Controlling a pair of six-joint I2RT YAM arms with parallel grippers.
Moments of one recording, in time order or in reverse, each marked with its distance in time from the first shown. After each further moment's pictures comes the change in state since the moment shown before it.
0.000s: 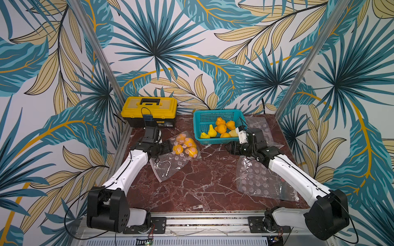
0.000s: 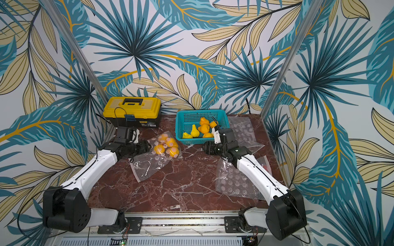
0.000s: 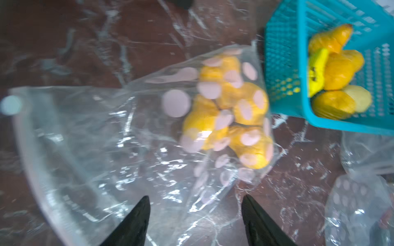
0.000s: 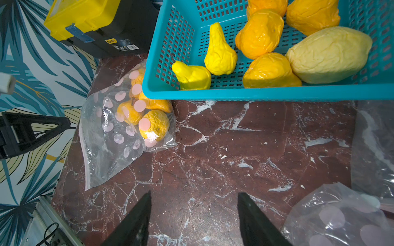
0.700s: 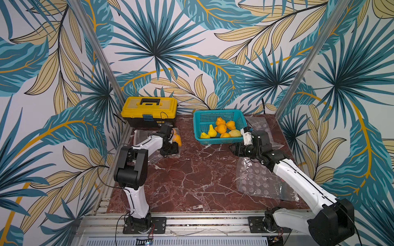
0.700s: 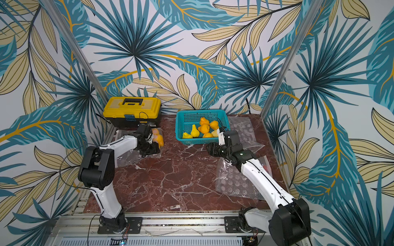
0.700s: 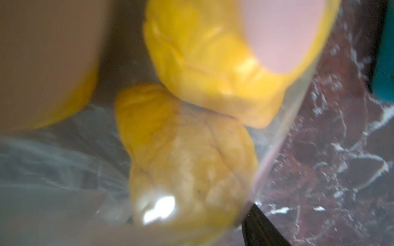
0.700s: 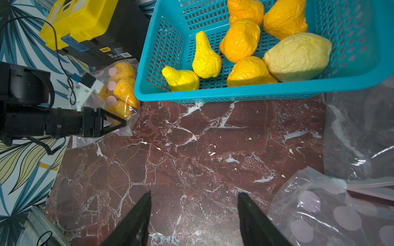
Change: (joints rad) left arm -0.168 0.530 0.246 -0.019 0.033 0.119; right arm -0.031 -0.082 -0.047 -0.014 0.026 0.000
